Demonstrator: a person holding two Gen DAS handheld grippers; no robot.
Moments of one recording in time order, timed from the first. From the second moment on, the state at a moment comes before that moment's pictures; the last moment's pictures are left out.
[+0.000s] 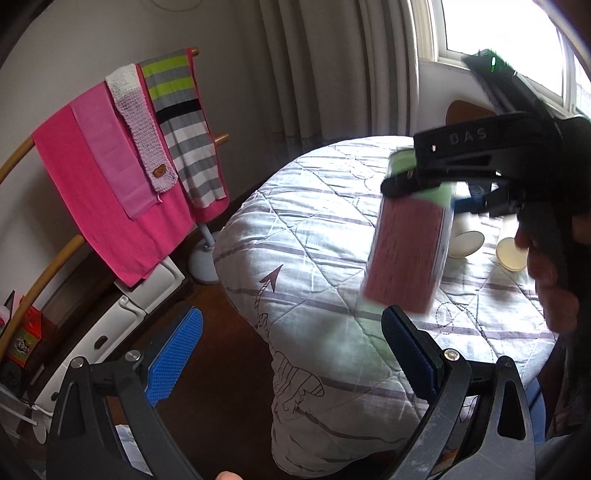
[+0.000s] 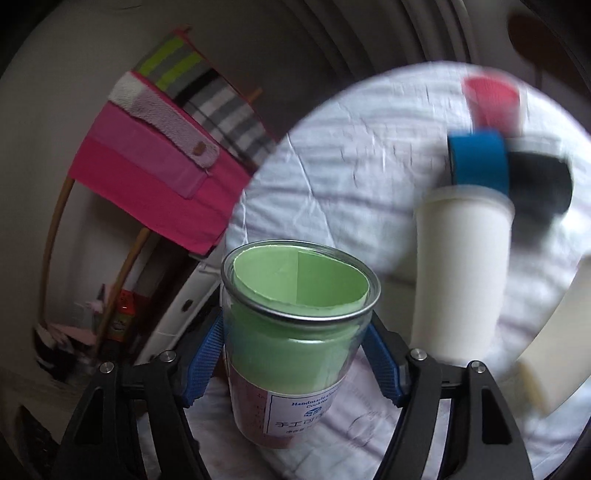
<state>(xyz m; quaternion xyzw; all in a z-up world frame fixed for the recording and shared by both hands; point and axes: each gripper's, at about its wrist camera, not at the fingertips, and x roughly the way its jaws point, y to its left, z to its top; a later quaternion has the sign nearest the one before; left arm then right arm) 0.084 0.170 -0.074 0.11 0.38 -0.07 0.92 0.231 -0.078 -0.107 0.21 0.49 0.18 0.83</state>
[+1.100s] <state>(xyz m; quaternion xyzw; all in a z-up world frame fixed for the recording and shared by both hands) 0.083 0.152 -0.078 0.10 0.39 -0.11 0.91 0.174 -0.046 -0.088 -0.12 0.36 0.19 0.91</state>
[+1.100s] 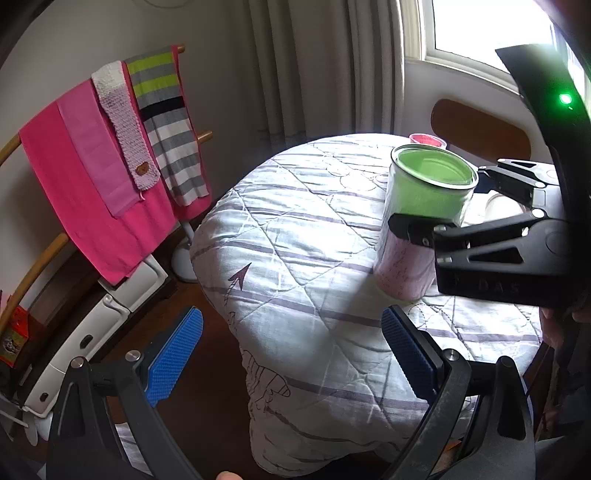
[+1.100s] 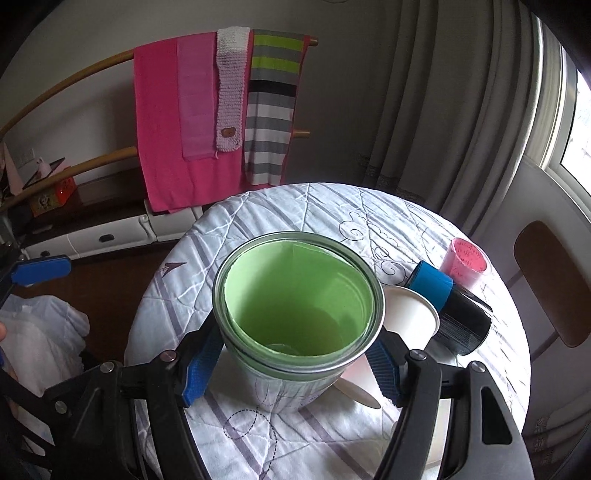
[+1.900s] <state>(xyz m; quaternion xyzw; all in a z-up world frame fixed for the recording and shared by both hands) 0.045 0.096 -0.052 0.08 0.36 -0.10 0.92 0.099 -0.138 -0.053 -0.06 0.34 0.16 0.92</state>
